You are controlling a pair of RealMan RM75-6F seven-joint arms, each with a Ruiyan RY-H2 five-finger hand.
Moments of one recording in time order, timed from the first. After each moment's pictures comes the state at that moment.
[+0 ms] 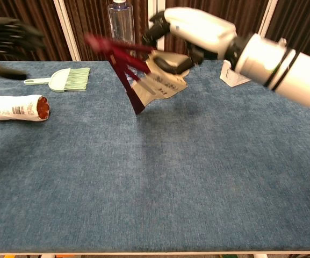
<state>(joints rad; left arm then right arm) -0.52 -1.32 -0.21 -1.52 1.43 0.96 -0.70 1.01 -1.77 0.05 -0.81 -1.69 1.25 0.51</state>
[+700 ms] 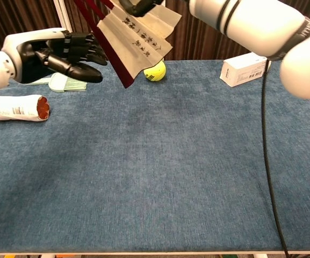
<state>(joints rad) -0.69 -1.47 -0.26 -1.52 1.31 0.81 -0.77 1.14 -1.73 0.32 -1.08 -1.40 1.01 0.13</state>
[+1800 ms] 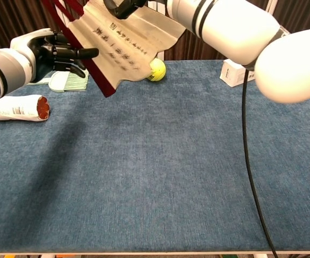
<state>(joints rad) -0.69 -1.68 -0.42 -1.50 0.79 1.01 -0.40 1.13 -1.77 0.38 -1.19 -1.26 1.00 -0.09</state>
